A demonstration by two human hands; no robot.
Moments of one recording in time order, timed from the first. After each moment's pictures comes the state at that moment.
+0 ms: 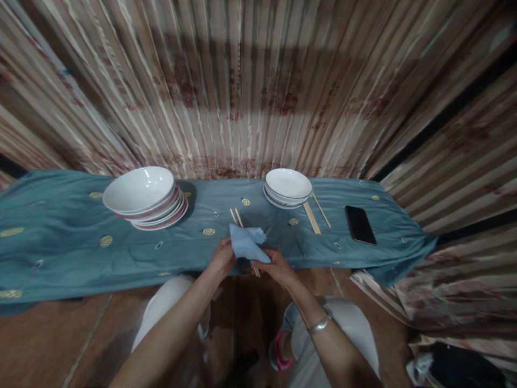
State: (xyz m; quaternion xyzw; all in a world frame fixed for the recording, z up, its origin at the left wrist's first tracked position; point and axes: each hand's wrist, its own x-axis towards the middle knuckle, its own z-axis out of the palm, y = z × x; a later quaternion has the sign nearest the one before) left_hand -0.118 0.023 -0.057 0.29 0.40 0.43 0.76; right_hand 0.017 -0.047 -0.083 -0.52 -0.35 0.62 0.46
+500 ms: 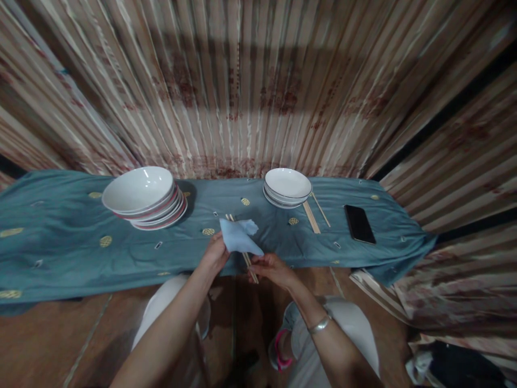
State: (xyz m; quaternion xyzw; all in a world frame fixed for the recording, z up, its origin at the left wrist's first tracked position) left_hand -0.126 0.037 -0.045 0.27 0.40 0.47 0.74; right_hand 0.018 -0.051 -0.083 -0.45 -0.37 0.70 0.41
